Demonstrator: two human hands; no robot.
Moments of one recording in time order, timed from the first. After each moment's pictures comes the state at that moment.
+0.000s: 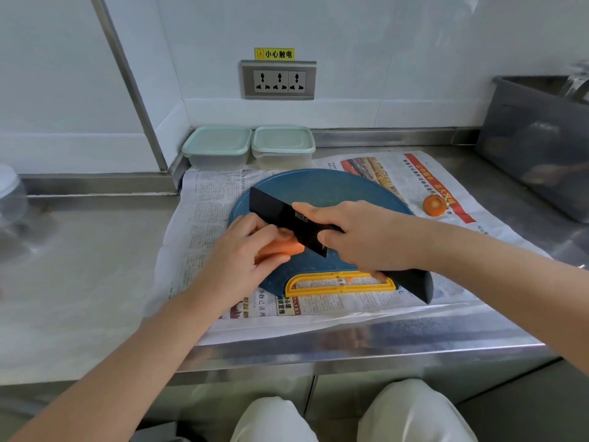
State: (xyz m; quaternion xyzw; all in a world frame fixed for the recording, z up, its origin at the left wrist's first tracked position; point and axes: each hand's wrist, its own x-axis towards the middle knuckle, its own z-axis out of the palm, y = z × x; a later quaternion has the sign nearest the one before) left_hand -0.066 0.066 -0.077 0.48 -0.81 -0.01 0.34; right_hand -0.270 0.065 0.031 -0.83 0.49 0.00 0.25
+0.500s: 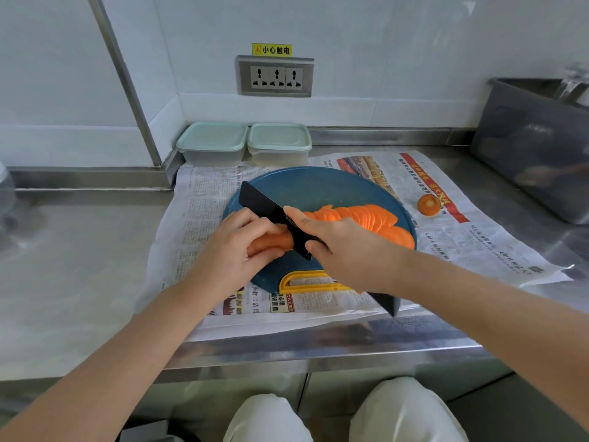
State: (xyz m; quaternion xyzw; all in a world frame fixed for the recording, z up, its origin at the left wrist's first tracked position) left_hand -0.064 0.063 -0.075 0.46 -0.80 -0.06 0.38; right_hand -0.261 0.068 -0.008 -0.86 0.48 -0.07 0.19
